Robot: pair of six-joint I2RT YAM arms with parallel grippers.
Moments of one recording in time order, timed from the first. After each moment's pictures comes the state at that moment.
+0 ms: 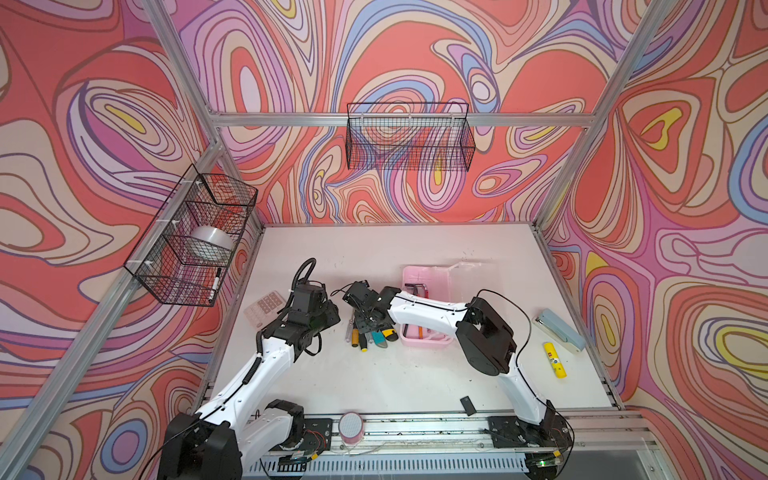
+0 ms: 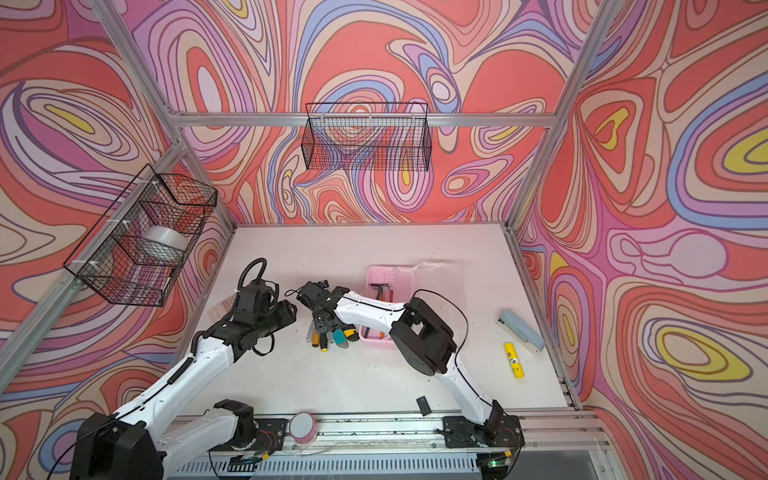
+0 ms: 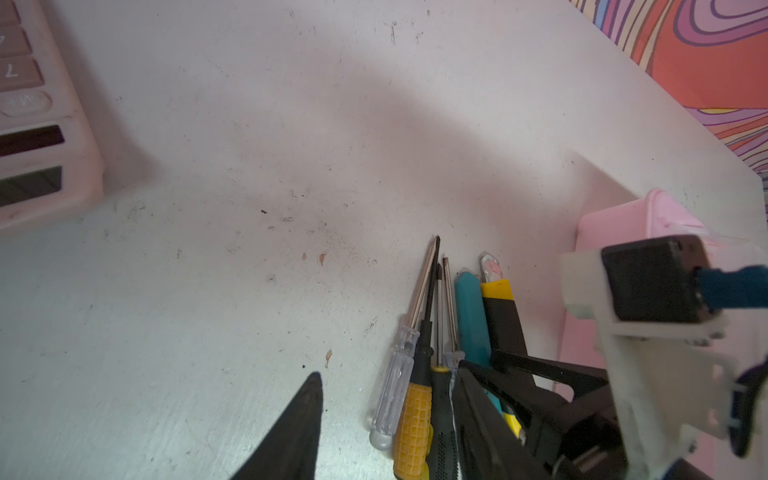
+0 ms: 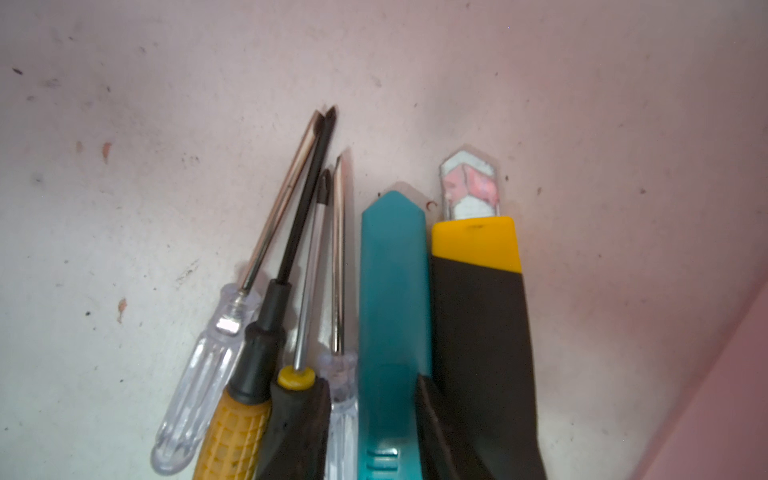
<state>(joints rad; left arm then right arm) -0.25 1.06 0.63 -0.40 -0.03 -0.68 0.98 2.24 1.78 -0.73 0.16 0.63</state>
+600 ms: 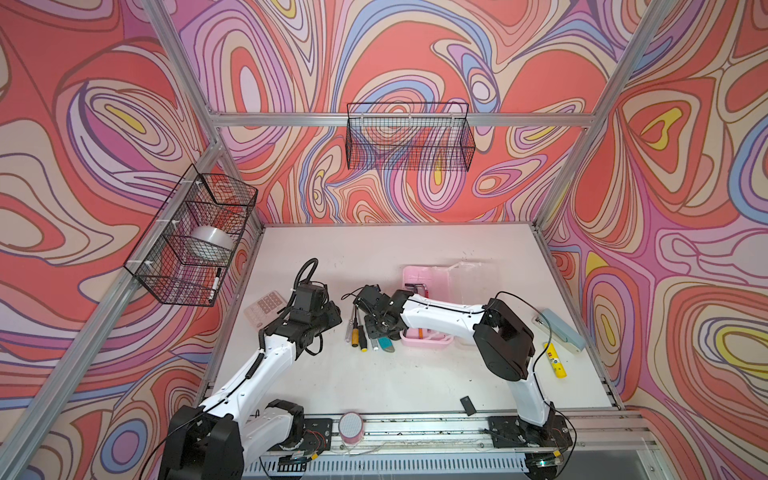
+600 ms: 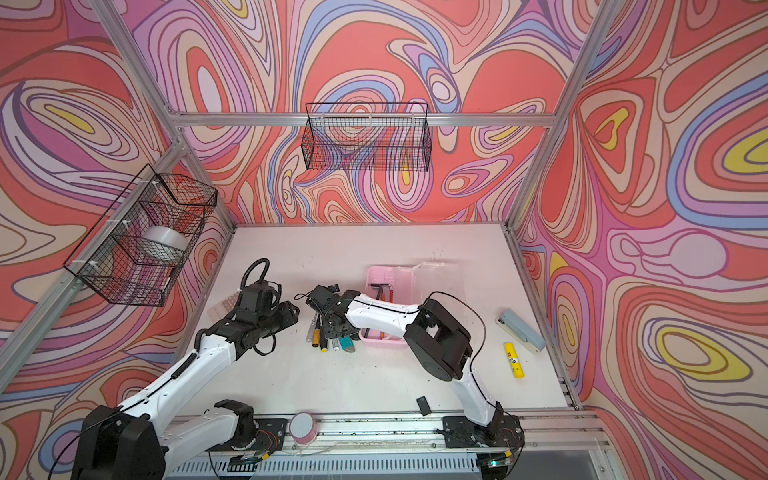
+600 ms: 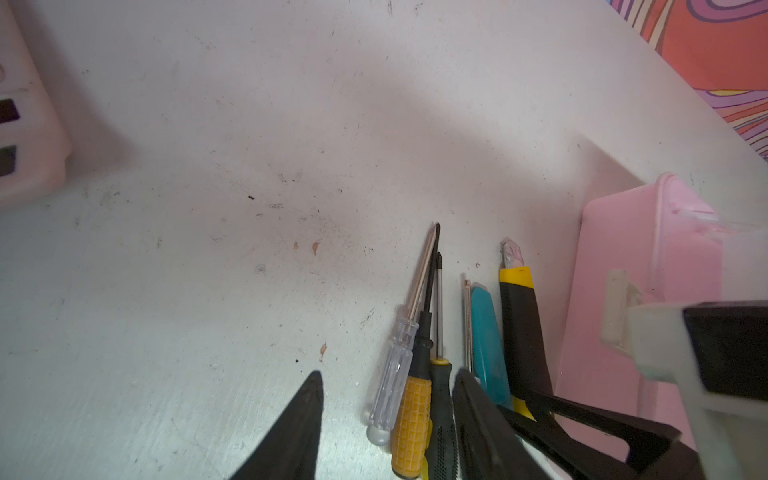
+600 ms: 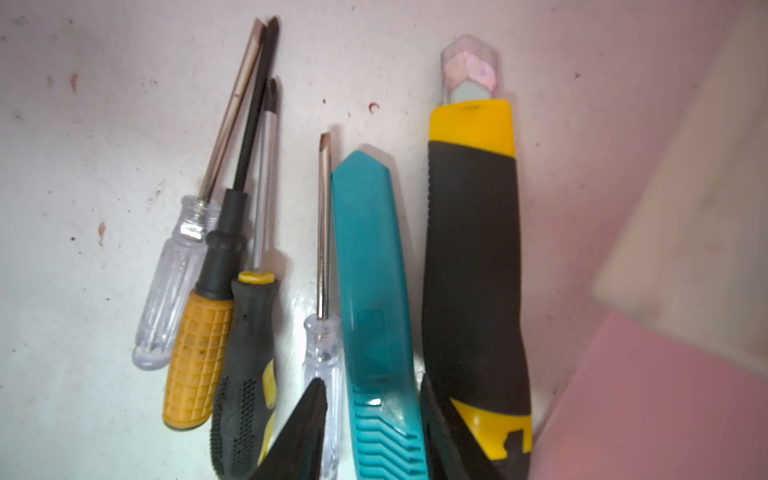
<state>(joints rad) -0.25 1.09 0.63 -0.40 -0.01 -0.68 0.98 2.11 1.62 -0.74 0.13 0.68</state>
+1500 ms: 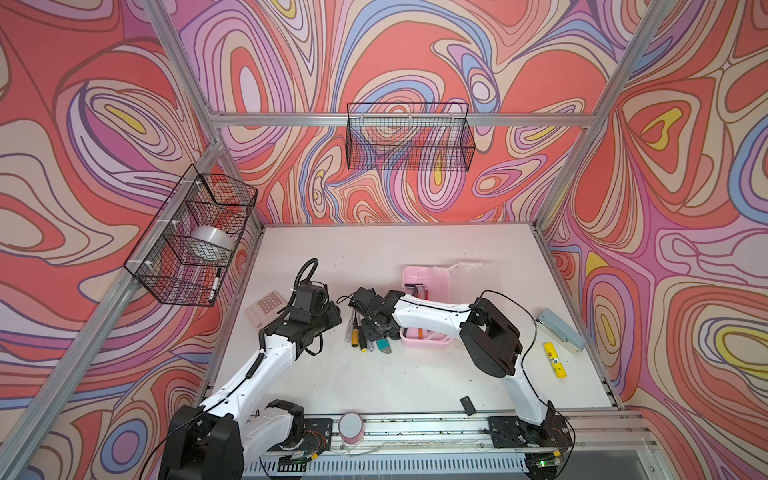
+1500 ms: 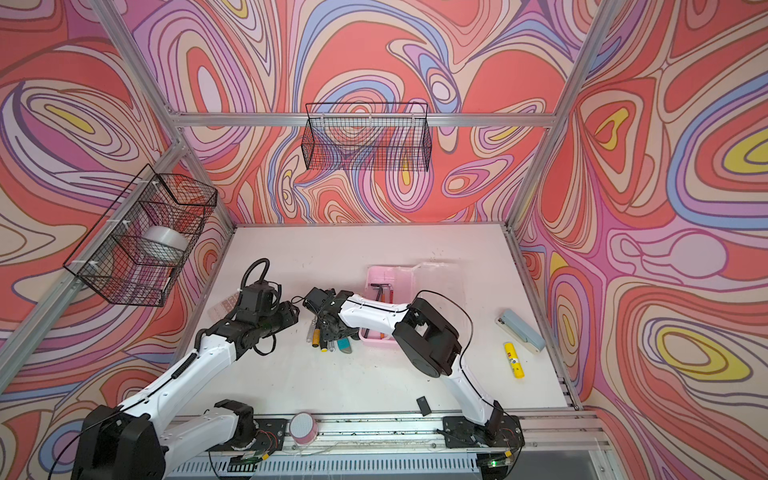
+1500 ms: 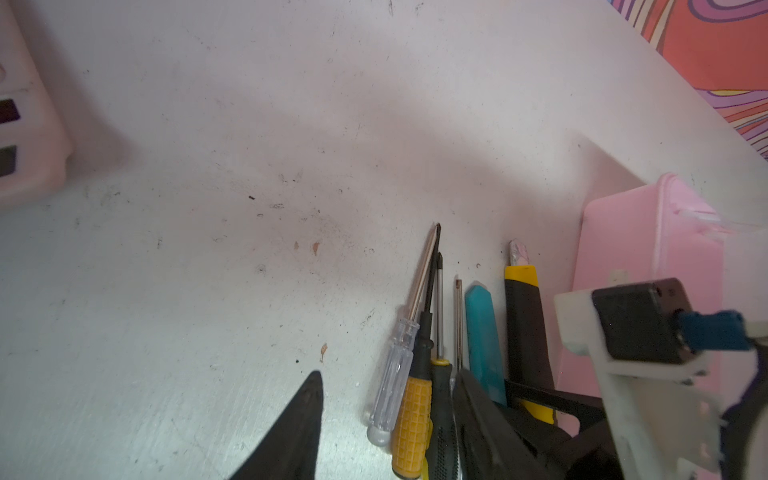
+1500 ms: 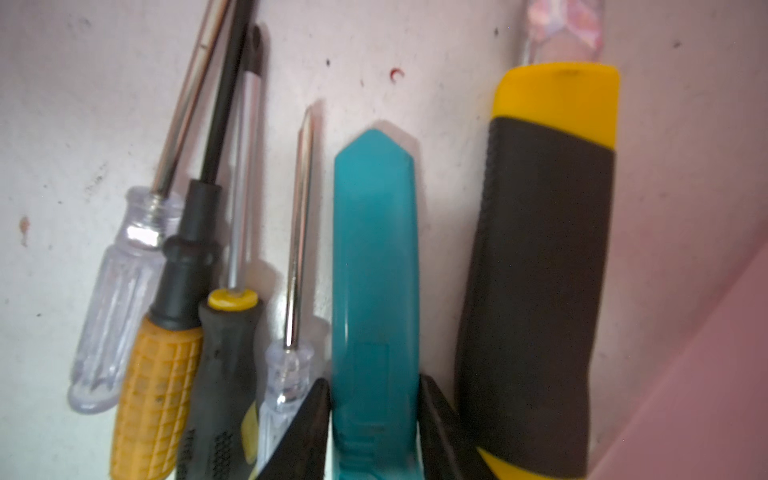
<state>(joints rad) -0.25 1.09 0.63 -0.39 -0.01 -0.68 0.98 2.21 1.70 -0.78 0.11 0.65</state>
